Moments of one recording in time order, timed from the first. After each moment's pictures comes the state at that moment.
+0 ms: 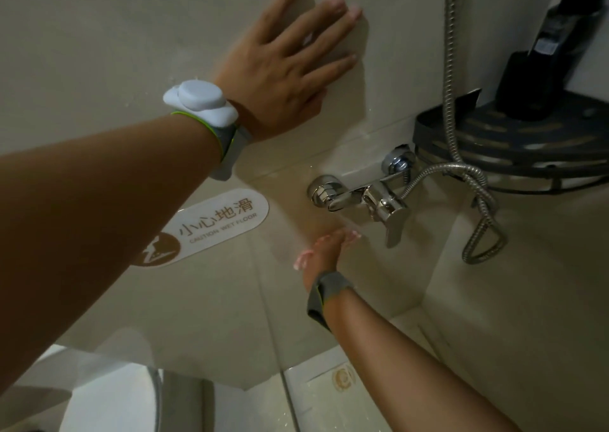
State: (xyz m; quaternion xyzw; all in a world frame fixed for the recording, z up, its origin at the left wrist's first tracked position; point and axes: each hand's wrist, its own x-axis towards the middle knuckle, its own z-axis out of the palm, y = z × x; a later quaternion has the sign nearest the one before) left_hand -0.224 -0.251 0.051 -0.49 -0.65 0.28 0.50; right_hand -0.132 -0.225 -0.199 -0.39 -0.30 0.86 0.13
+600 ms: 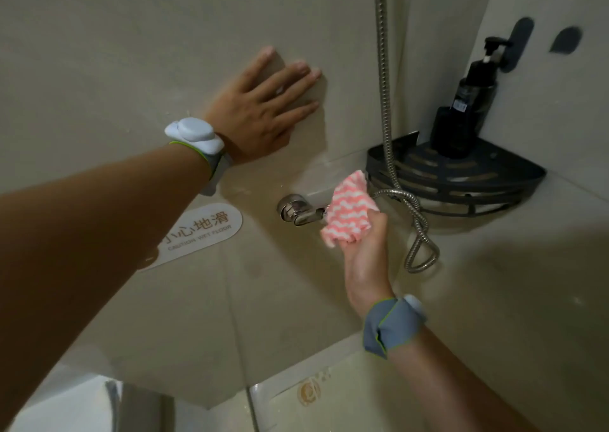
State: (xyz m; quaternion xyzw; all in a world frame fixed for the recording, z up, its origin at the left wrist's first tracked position) left_hand -0.216 -0.251 0.056 -0.49 -0.67 0.28 0.49; right_hand -0.023 -0.132 -0.084 -0.14 -0.39 0.87 0.26
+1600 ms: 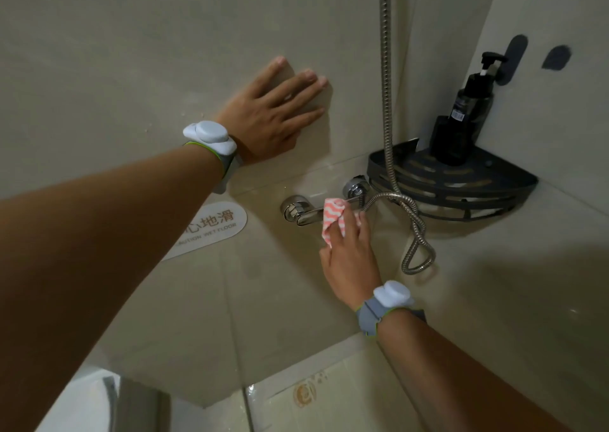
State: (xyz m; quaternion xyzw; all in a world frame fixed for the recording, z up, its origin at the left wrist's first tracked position) left_hand -0.220 -0.248 0.053 -0.50 -0.64 0.28 0.51; right_hand -0.026 -0.117 -0.147 -0.12 -0.97 0.12 0.17
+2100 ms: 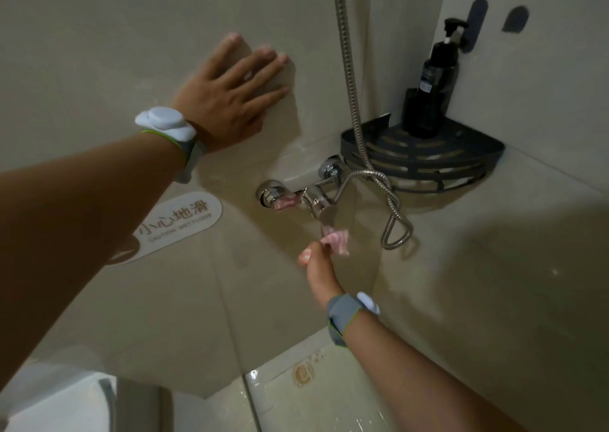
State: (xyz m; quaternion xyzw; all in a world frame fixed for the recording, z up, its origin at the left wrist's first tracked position) left_hand -0.225 -0.250 0.049 -0.50 -0.65 0.27 0.50; right_hand -0.010 -0.157 -0.164 -0.33 -0.65 0.68 0.08
